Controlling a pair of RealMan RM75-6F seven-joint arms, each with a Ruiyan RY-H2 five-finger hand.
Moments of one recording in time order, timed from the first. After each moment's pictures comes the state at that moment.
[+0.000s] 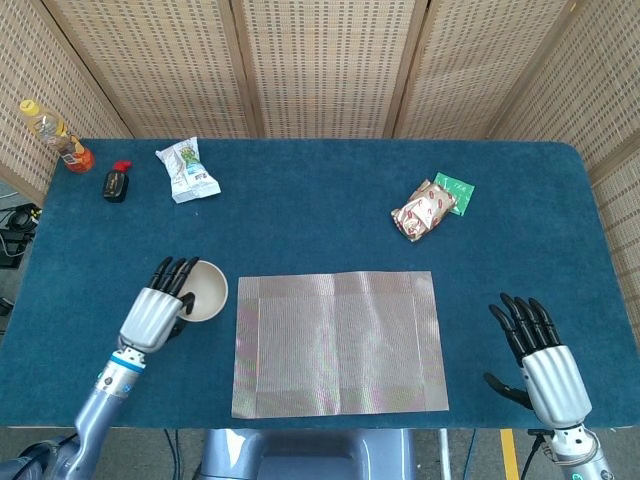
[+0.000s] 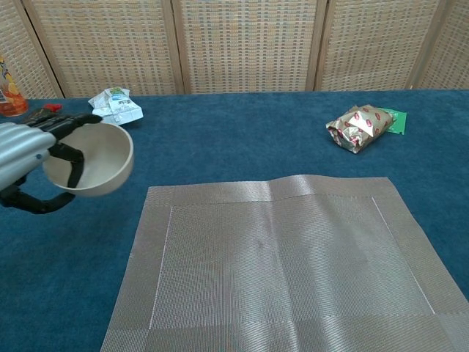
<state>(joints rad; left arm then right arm) -0.42 -1.58 -0.04 -1.35 1.58 1.28 0.33 0.08 -1.21 -0.01 -1.63 -1.80 1.65 -0.01</state>
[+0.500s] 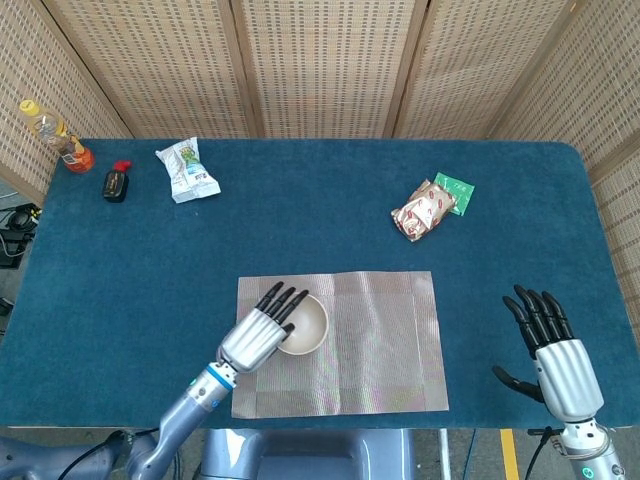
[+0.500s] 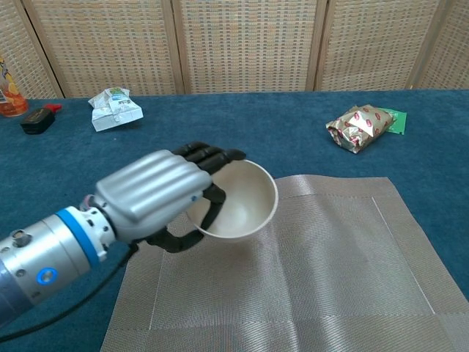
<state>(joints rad) -0.58 -1.82 -0.08 -1.47 1.55 1.07 0.66 0.08 -1.18 0.01 -1.63 -1.76 1.65 0.06</state>
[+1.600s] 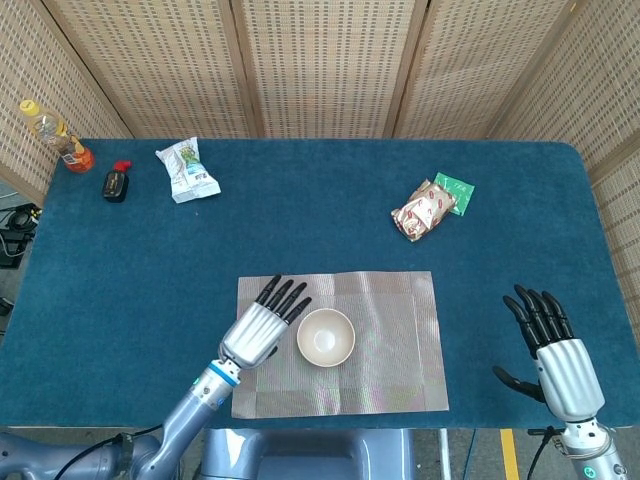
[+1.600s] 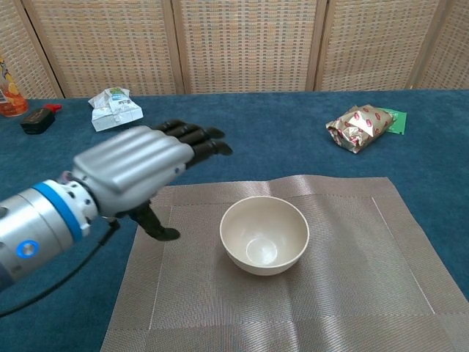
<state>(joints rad) -0.58 -1.73 -0.10 -1.64 1.40 1.14 0.81 0.08 -1.18 0.01 -1.63 -1.76 1.64 0.06</state>
